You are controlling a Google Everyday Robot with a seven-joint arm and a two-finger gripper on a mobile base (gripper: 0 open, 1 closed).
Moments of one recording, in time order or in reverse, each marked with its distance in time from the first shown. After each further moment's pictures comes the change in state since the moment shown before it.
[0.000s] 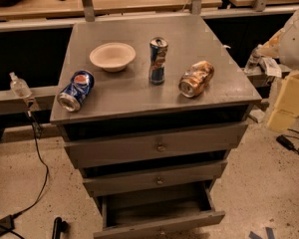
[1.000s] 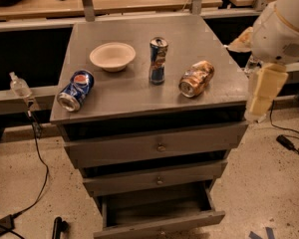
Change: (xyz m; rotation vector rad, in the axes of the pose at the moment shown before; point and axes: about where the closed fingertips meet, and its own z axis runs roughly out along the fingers) arm -0.025 -0.042 0.039 -0.036 -0.063 -0.201
